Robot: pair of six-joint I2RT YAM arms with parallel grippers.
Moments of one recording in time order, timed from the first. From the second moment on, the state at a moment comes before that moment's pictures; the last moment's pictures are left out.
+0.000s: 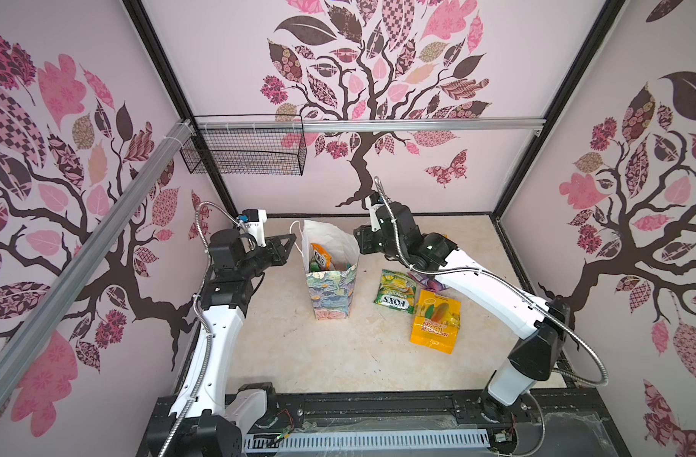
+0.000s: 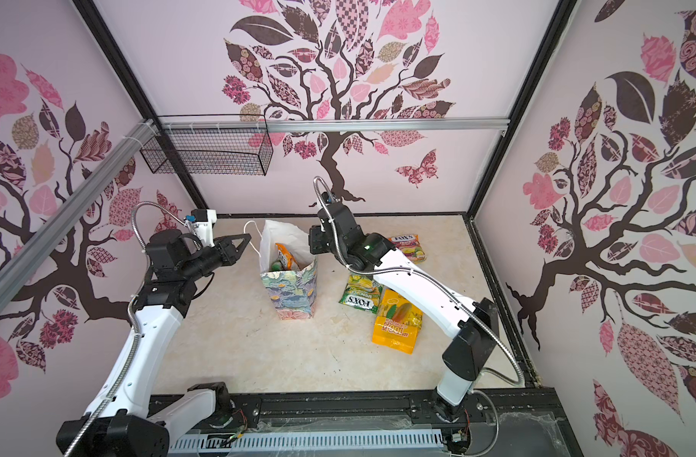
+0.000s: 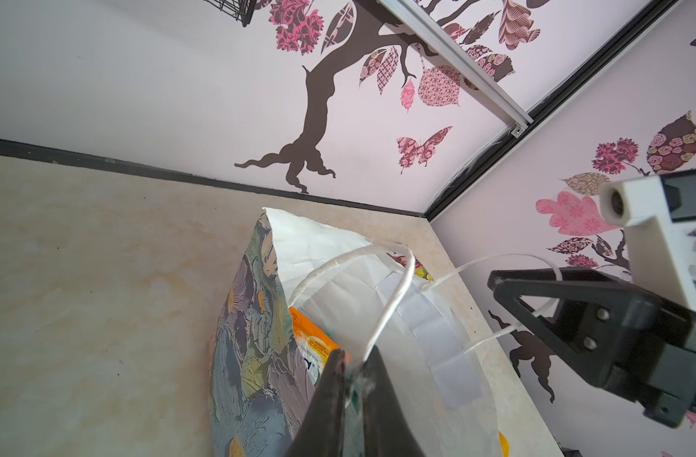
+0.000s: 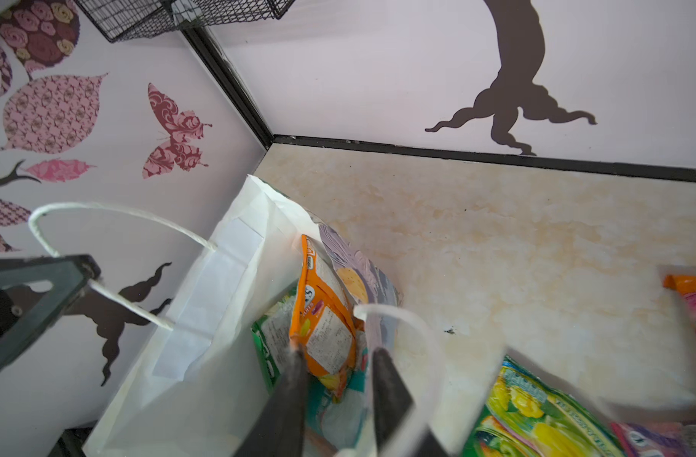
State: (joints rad) left arm 0.07 1.08 1.03 -0.23 0.63 -0.40; right arm 0.80 1.63 1.67 -0.50 0.15 0.43
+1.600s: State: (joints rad) left arm 0.05 1.04 1.03 -0.34 0.58 -0.34; right arm 0.97 1.25 0.92 -0.69 0.38 0.33
